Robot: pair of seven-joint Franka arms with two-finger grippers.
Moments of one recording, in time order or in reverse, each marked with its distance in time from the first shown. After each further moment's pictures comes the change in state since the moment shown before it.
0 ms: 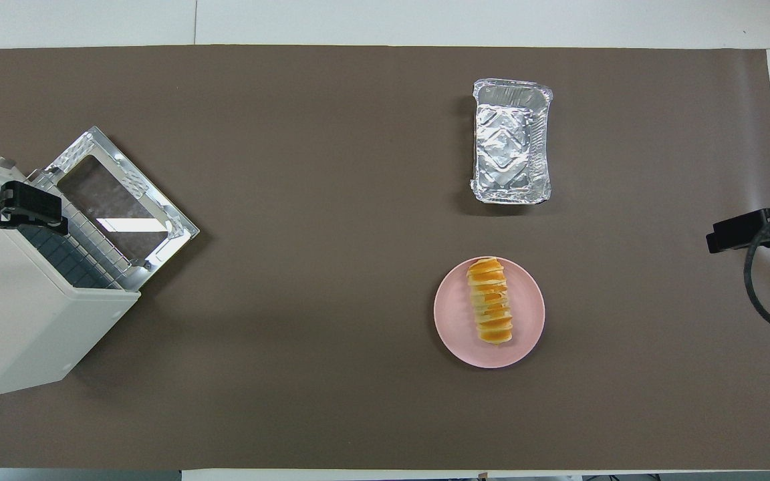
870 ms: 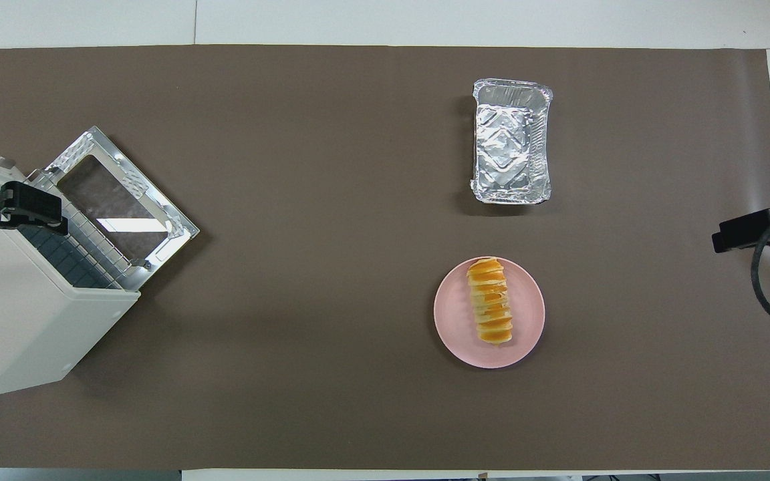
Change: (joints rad) left arm 0.000 0.000 0.000 0.000 0.000 0.000 0.000; right arm -0.013 0.000 0.008 -0.002 0.000 0.000 0.000
